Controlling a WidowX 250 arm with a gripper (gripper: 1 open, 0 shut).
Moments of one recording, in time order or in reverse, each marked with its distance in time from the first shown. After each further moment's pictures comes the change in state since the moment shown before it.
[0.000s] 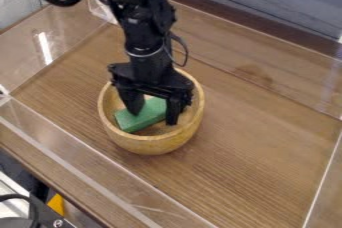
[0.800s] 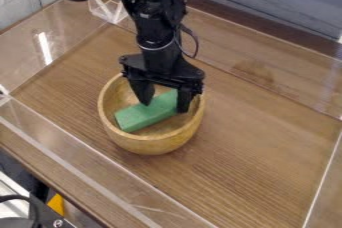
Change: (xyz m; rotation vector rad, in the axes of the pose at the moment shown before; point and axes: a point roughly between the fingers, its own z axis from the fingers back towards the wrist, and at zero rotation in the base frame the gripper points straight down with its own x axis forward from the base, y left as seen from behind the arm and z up) arm 0.018 -0.003 -0.004 0.001 -0.062 0.025
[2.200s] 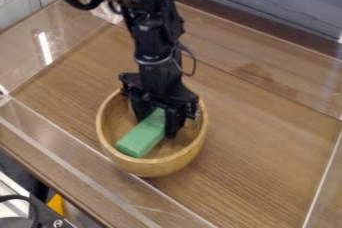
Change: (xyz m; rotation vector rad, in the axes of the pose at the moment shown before) arm -0.030 0.003 0.005 -0.020 0.218 -0.135
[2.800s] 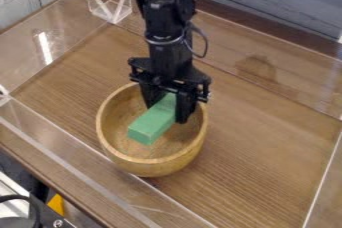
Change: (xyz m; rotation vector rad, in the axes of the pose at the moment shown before) arm 0.011 -0.011 0.019 -0.015 -0.001 -0.009
